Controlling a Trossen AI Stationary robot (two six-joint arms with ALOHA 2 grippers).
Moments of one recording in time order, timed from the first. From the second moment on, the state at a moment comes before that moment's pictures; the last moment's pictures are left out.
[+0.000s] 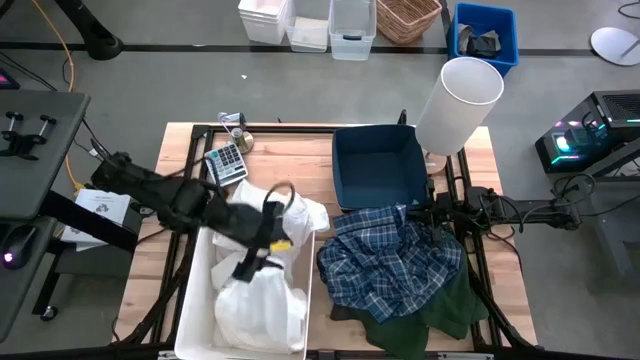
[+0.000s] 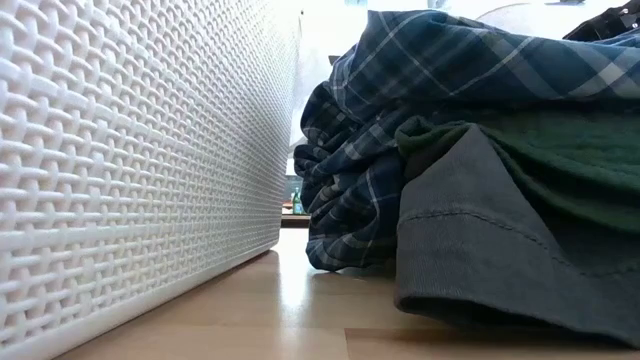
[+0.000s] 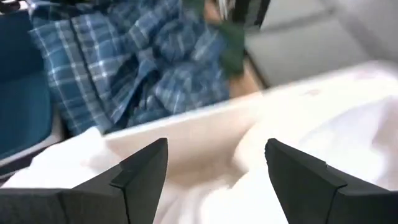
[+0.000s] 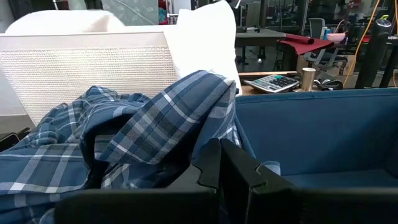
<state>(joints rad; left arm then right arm) -0.38 1.41 1.51 -0.85 -0.05 -0.02 0.03 0.05 0.04 -0.06 0.00 0.03</state>
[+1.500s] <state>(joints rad) 0.25 1.80 1.53 -1.02 0.74 -0.21 0.03 0.05 0.04 -0.06 0.00 0.03</state>
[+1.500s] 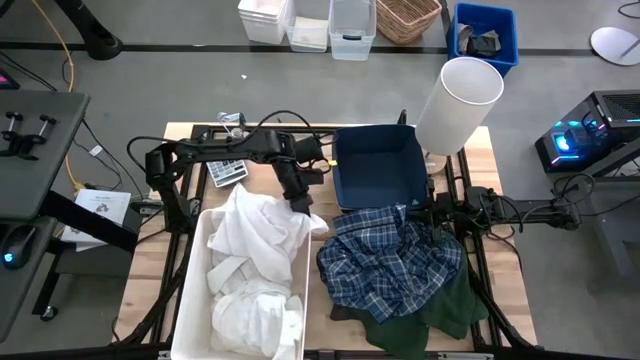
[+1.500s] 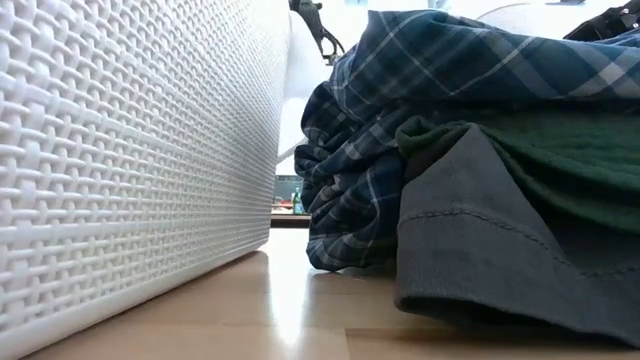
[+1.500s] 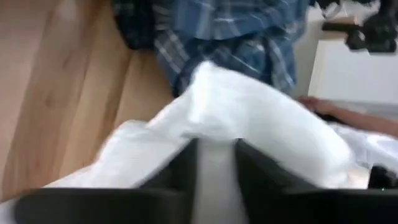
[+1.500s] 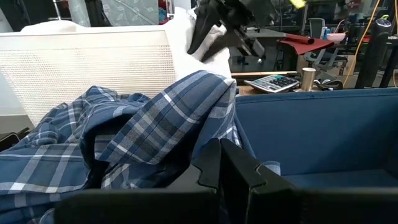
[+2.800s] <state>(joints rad) 0.13 2.10 2.11 -1.36 0.39 0.06 0.03 0.05 0.04 -0.06 0.00 0.03</state>
